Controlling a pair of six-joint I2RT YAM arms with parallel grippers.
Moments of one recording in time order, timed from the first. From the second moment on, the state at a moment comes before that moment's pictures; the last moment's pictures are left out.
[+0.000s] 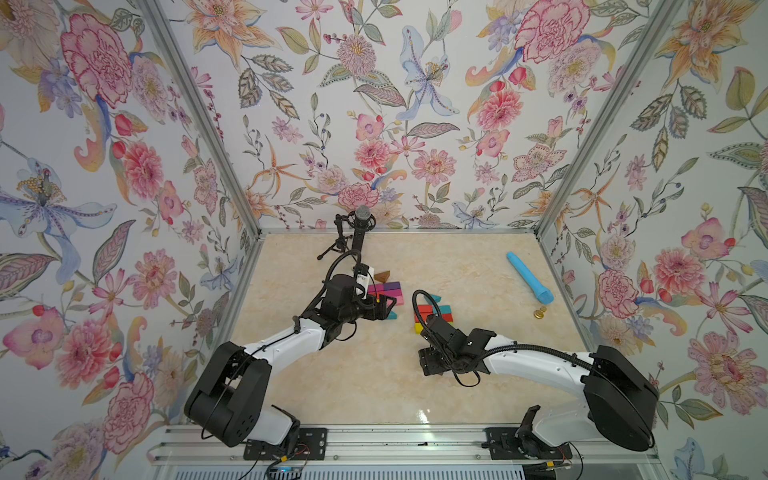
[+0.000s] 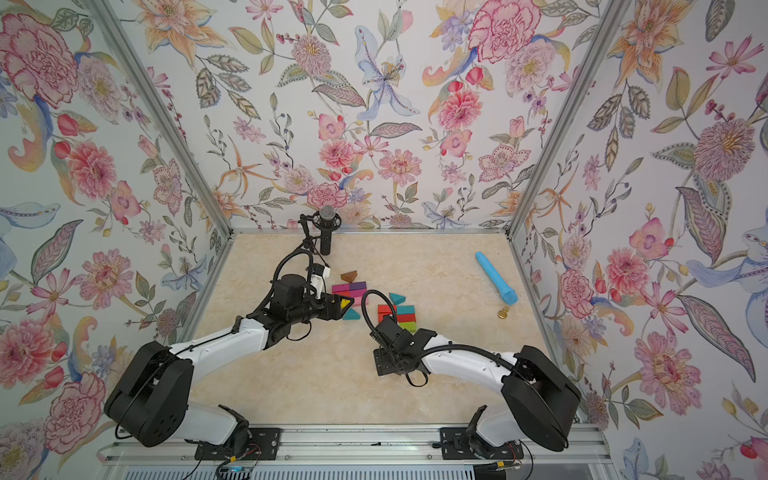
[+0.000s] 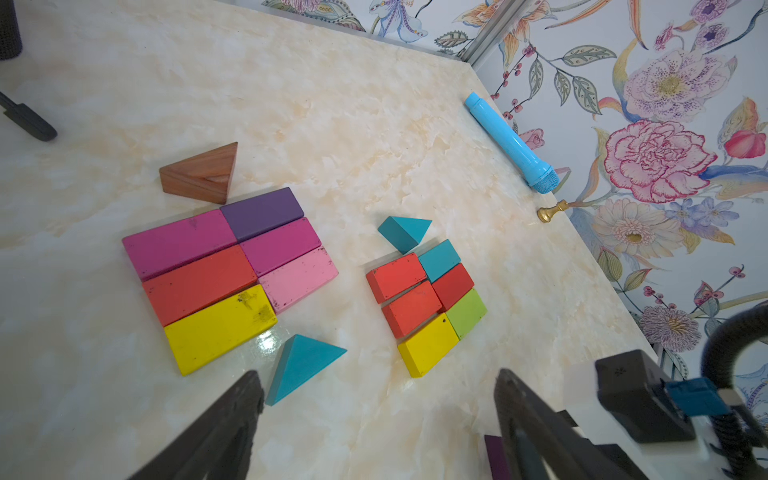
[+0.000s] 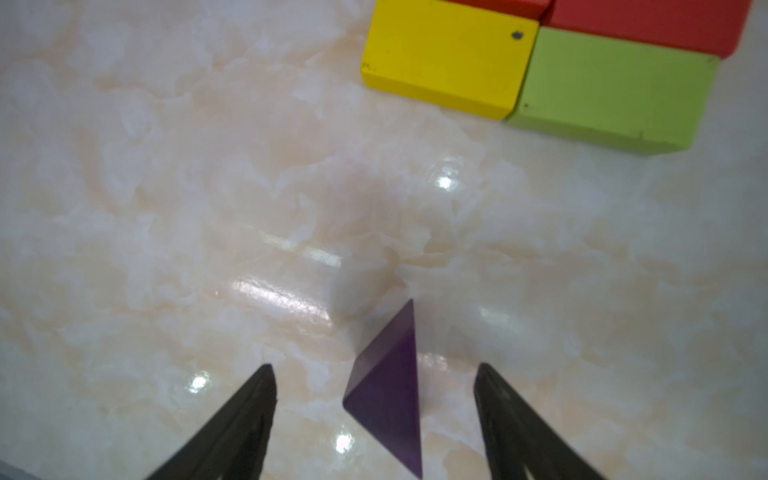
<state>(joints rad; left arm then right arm) -0.50 1.44 0.76 0.17 0.33 -0.41 0.93 1.37 0.77 -0.57 0.11 0.61</state>
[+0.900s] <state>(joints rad) -0.48 1.41 0.72 0.15 0.28 -0.41 0.96 1.48 0.75 -0.49 -0.10 0.53</state>
